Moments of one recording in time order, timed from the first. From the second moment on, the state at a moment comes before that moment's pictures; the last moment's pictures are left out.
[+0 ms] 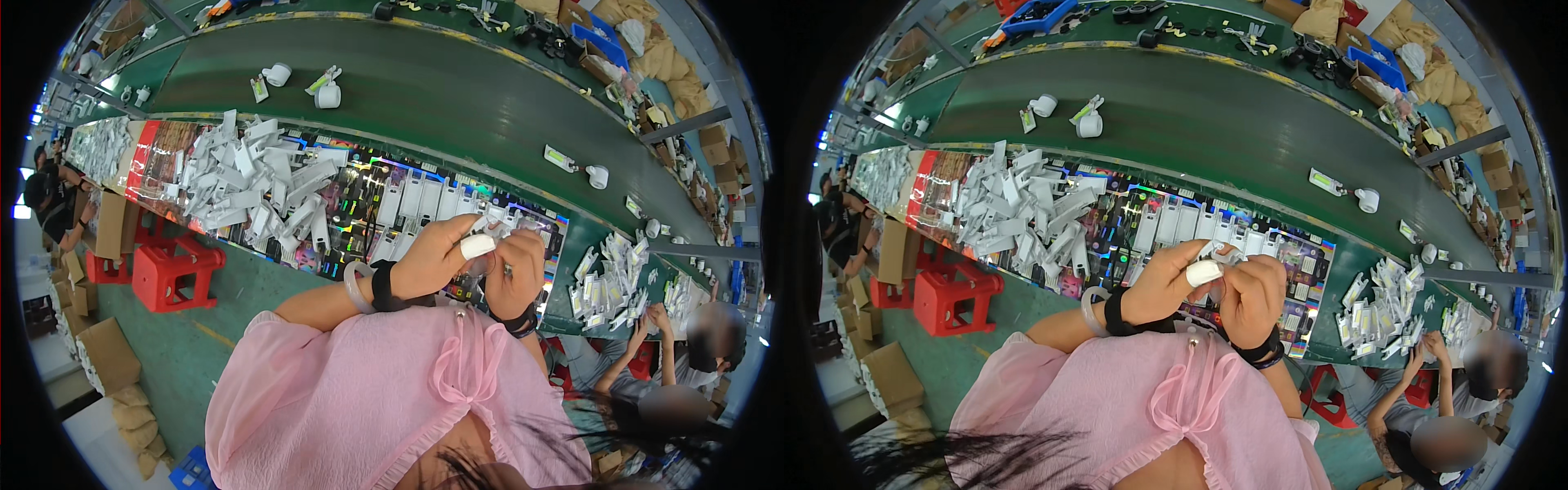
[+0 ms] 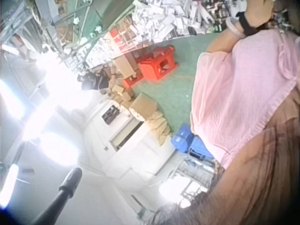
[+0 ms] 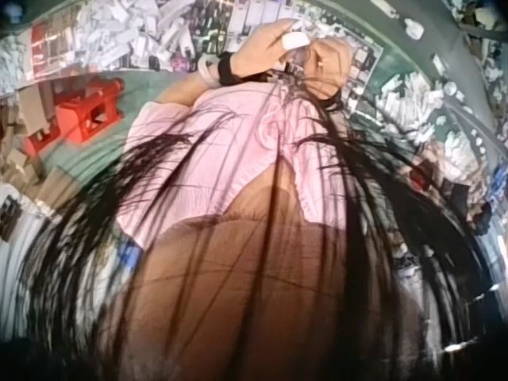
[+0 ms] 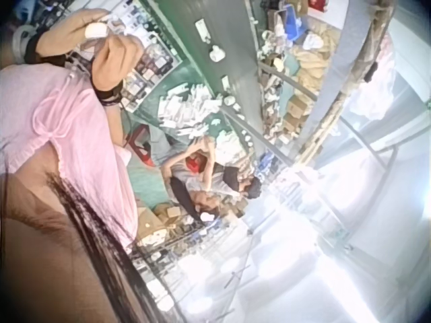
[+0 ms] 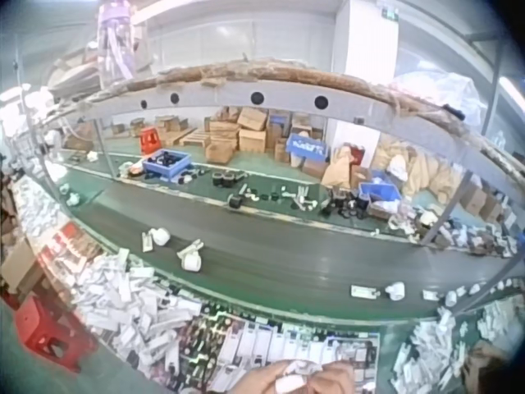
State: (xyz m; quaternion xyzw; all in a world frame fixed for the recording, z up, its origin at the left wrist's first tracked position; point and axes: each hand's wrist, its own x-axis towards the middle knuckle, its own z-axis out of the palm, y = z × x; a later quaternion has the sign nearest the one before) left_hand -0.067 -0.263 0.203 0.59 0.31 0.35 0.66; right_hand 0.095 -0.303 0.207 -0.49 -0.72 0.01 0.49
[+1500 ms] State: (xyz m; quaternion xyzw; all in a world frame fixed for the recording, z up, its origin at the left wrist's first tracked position) left_hand 0.242 -0.027 0.003 0.93 0.31 0.12 0.11; right_hand 0.412 -0.100 0.003 -0.67 -0.74 -0.10 -0.04
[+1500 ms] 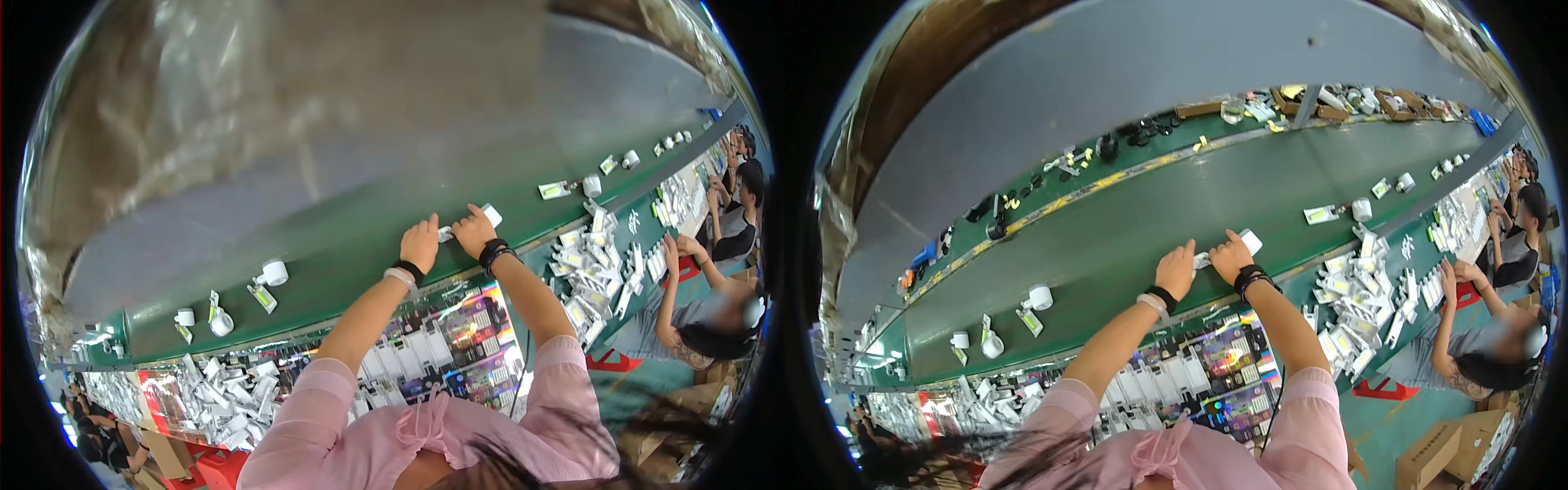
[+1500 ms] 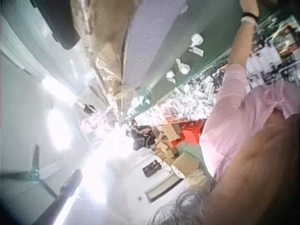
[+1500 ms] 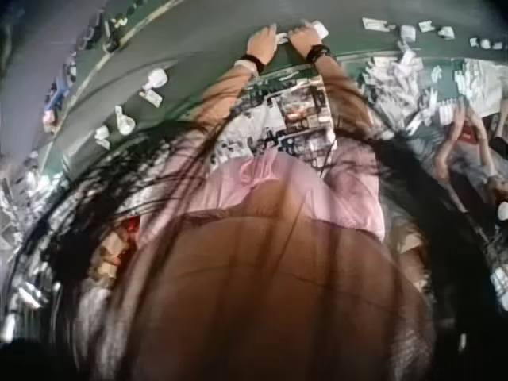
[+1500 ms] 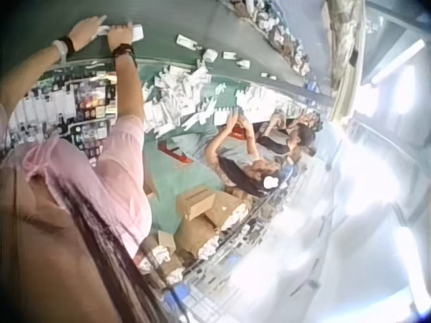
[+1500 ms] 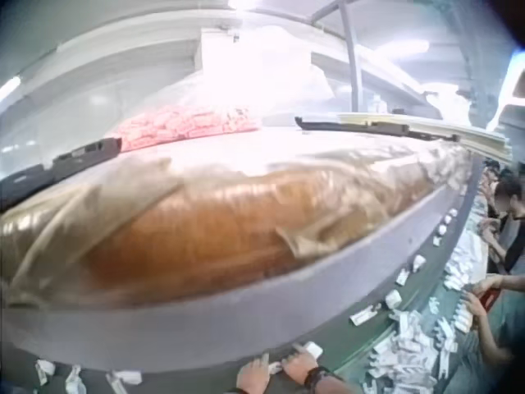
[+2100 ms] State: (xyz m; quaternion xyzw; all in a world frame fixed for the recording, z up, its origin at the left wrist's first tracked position) left_hand -0.023 -0.177 0.187 0.39 0.31 0.22 0.84; right_hand 0.172 -0.229 0.176 -0.54 -0.68 0.05 0.50
